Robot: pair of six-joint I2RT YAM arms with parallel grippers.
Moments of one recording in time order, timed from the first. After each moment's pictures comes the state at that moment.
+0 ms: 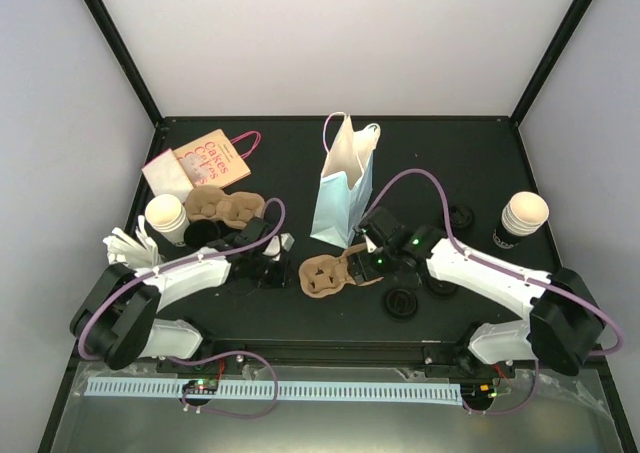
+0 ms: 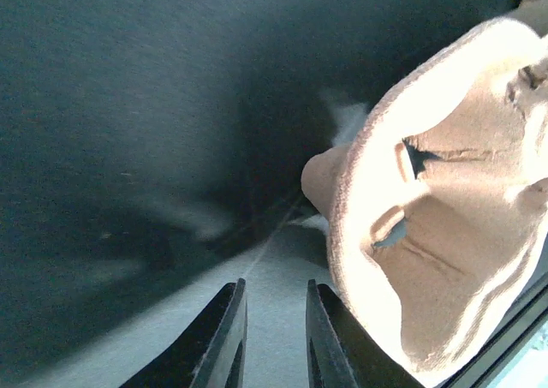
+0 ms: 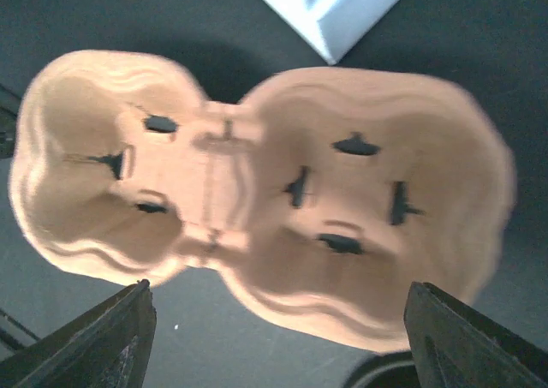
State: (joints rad) left arm -0.56 1.30 0.54 -0.35 0.43 -0.55; right arm 0.82 1.31 0.86 -0.66 -0.06 0.44
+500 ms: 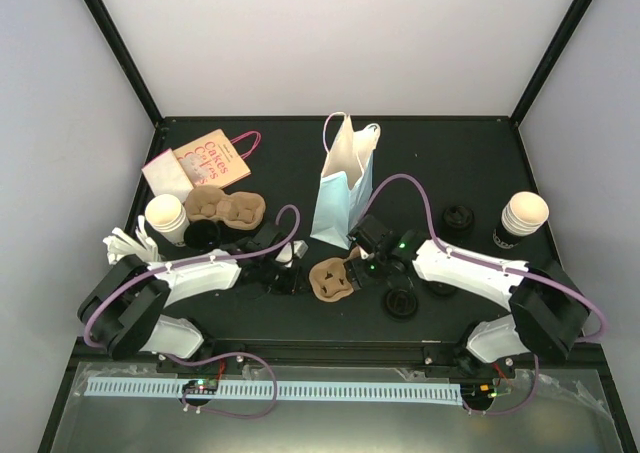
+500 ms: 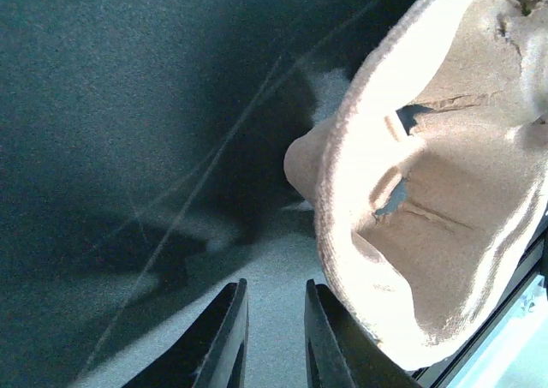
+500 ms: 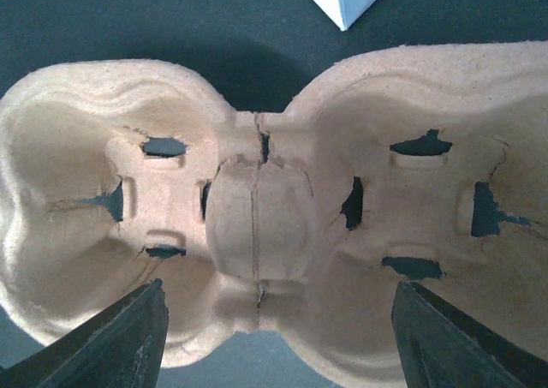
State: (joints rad) left arm -0.68 1.38 0.55 -0.25 0.47 -0.62; right arm 0.88 1.40 0.84 -0.61 -0.03 0.45
